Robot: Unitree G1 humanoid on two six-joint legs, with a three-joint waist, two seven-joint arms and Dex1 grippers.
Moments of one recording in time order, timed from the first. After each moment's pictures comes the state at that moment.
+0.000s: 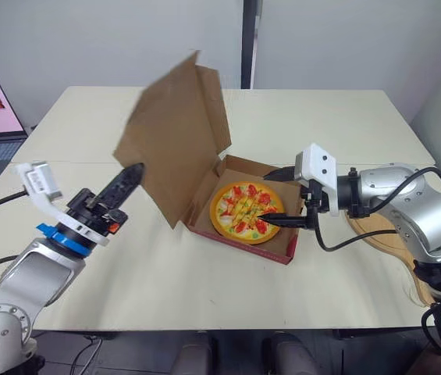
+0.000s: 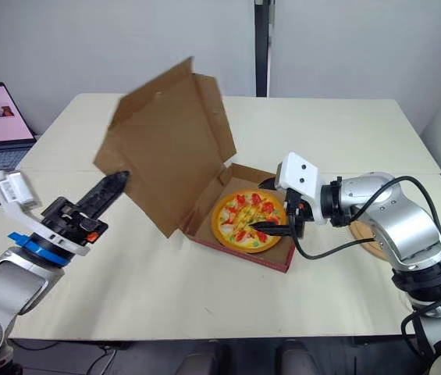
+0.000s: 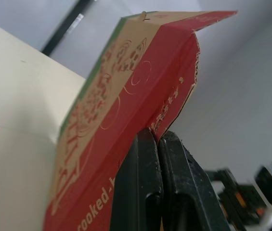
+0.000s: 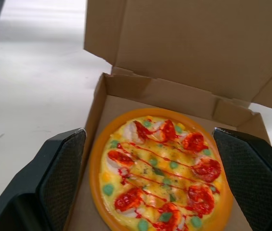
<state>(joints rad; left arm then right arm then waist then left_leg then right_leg) -0.01 0.63 0.46 -0.59 -1.67 0.67 -0.07 -0.68 -0.74 0.22 -0.37 0.39 0.72 0.97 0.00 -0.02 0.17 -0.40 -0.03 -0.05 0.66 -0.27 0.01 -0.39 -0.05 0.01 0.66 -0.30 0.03</state>
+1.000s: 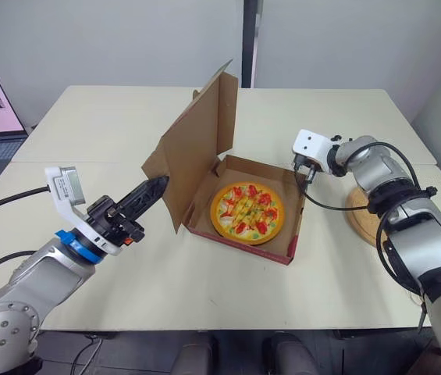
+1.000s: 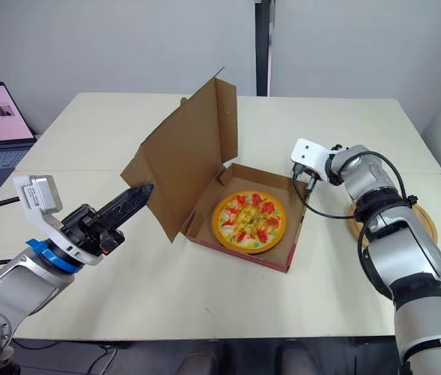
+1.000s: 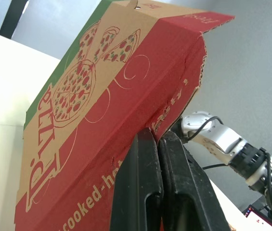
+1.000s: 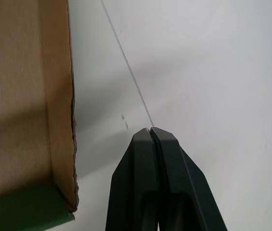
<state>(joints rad) 0.01 0.67 0.42 -0.58 -1.55 0.66 -0.23 -1.22 -0.50 0.45 1.10 -0.28 0.02 0.77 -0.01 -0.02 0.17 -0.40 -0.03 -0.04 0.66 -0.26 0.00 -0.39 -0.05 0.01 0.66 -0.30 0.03</state>
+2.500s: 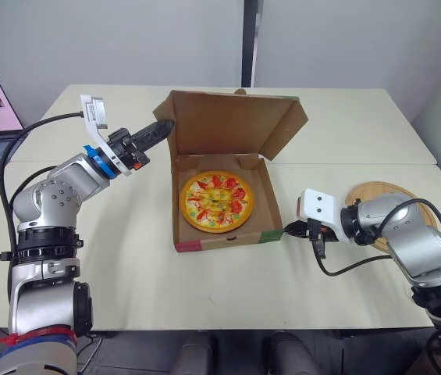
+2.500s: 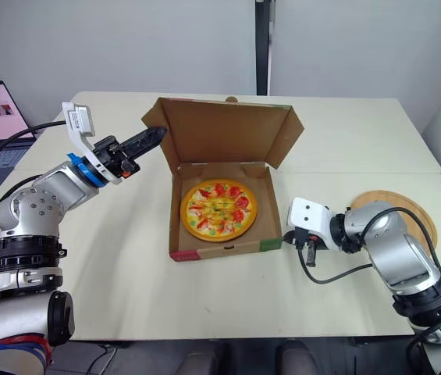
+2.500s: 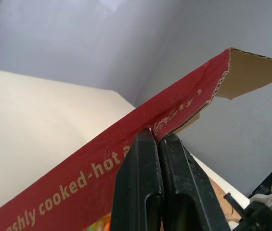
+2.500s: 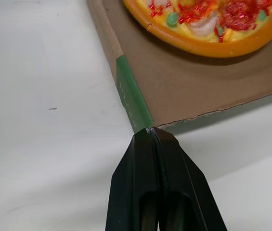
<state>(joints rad) -0.76 0.64 0.24 0.37 -0.92 0.72 -0.87 -0.48 -0.74 0.22 -0.37 0.02 0.73 1.16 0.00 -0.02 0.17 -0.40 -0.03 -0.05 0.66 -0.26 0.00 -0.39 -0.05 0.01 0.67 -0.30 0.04</state>
